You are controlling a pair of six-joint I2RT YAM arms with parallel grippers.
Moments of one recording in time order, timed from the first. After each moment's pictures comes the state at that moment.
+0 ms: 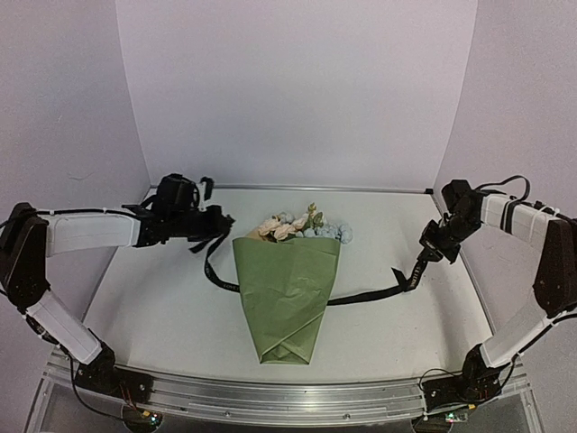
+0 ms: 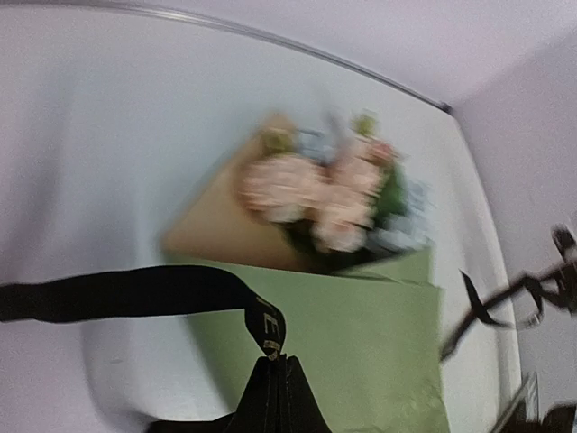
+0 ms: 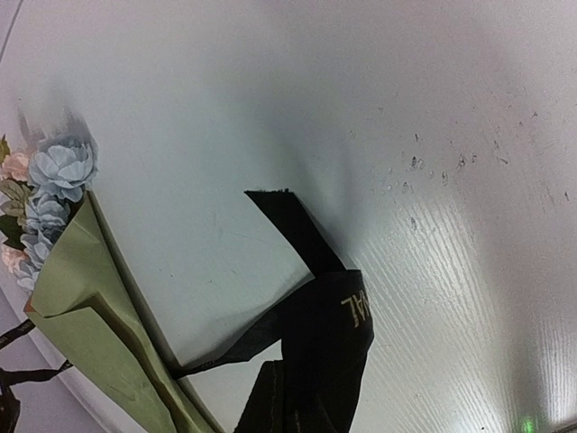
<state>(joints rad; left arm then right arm) -0.56 1.53 0.97 -0.01 0.15 -0.58 0.09 1.53 1.12 -0.83 -0.24 0.73</state>
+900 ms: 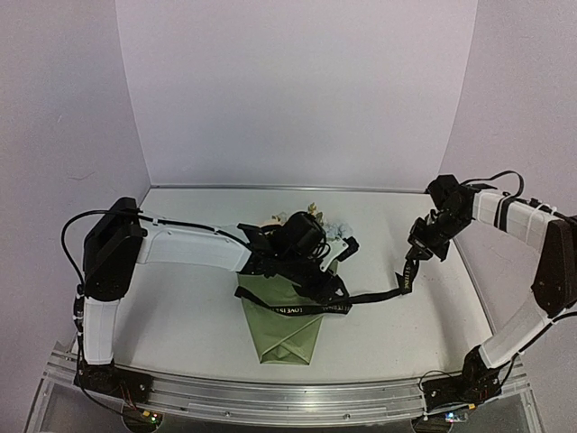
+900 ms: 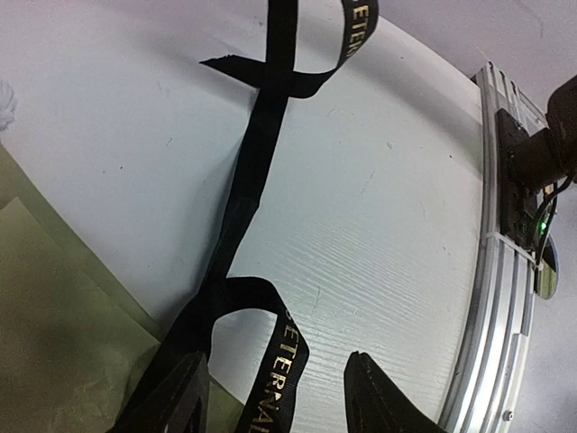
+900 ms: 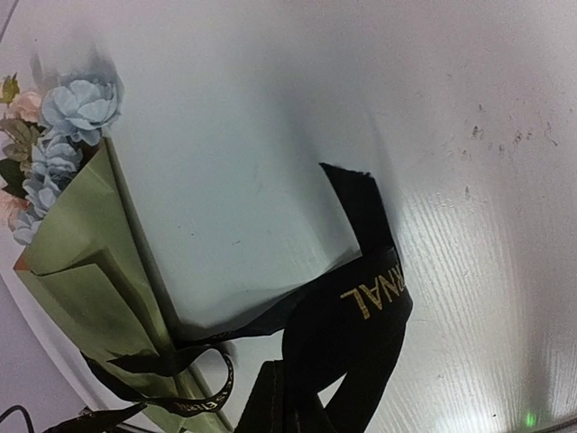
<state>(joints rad) -1.10 2.06 1.53 -0.20 0.29 -0.13 0.20 1.54 1.17 -0.87 -0.25 0.74</state>
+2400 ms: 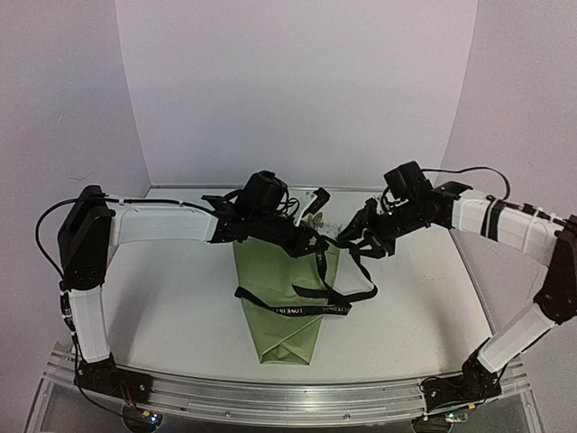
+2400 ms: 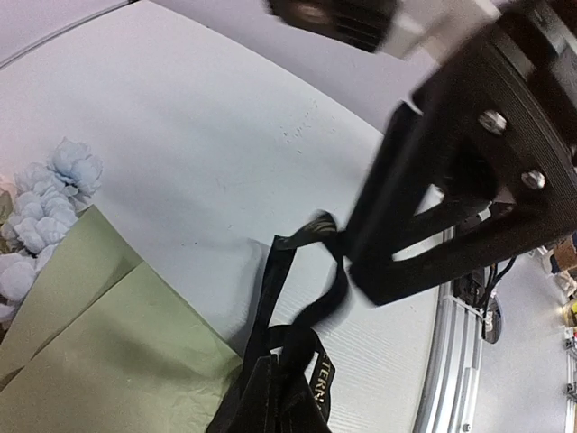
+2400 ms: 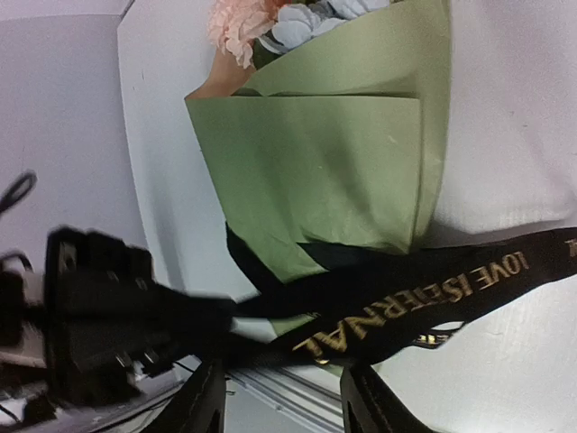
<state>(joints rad) -0.92 1.93 1.47 -0.09 0.47 -0.18 0.57 1.52 1.23 -0.59 -0.46 0.97</state>
